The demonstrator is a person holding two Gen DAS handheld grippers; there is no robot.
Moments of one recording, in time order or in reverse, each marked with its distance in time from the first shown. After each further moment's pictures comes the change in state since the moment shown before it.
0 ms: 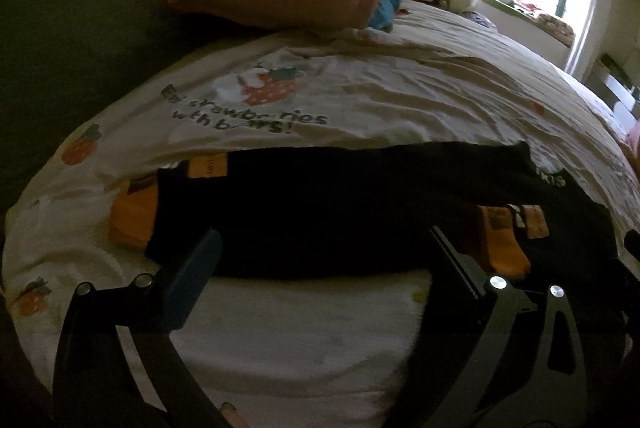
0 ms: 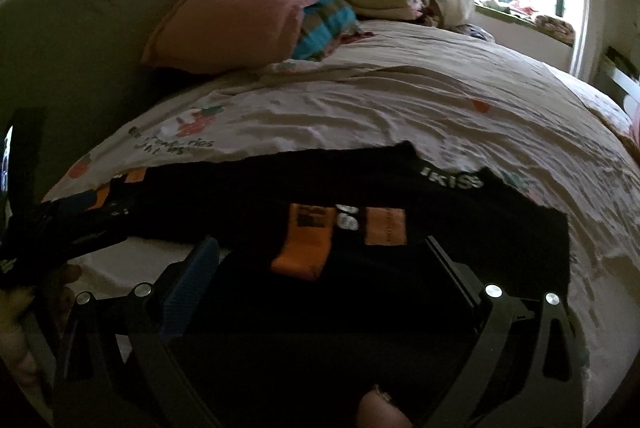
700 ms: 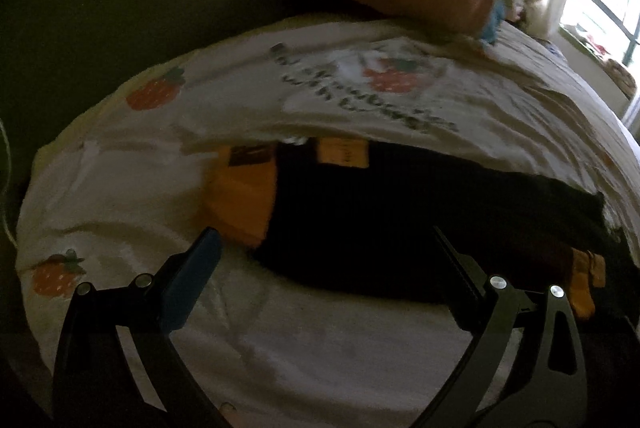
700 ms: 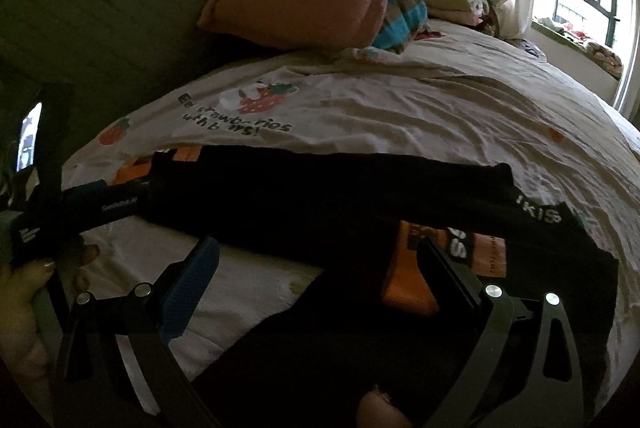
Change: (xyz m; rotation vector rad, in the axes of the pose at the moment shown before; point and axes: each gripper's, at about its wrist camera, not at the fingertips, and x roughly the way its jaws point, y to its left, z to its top) left arm 0.027 0.101 -0.002 -0.225 0.056 0.168; right arm 0.046 0.084 0.014 -0.137 0.053 0.111
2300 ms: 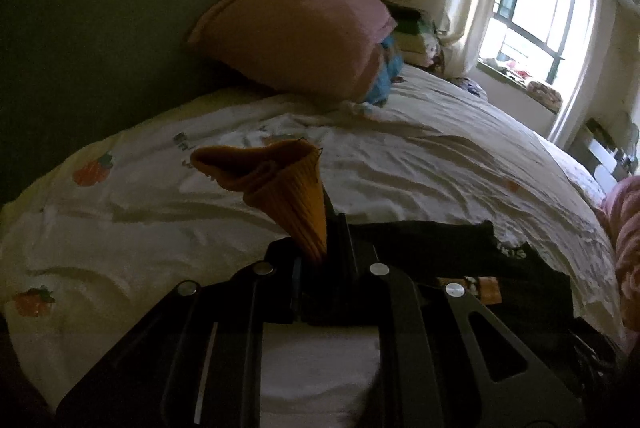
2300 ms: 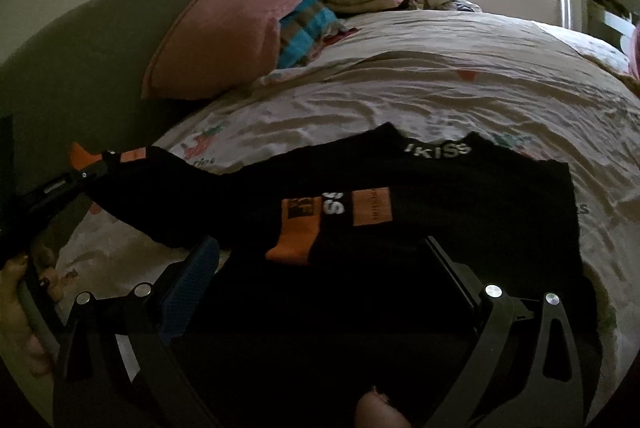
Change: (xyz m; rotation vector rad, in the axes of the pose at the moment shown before) left arm -0.099 -0.083 0.004 0.101 -0.225 -0.275; right arm -0.083 -0.123 -0.062 0.338 -0.106 -0.023
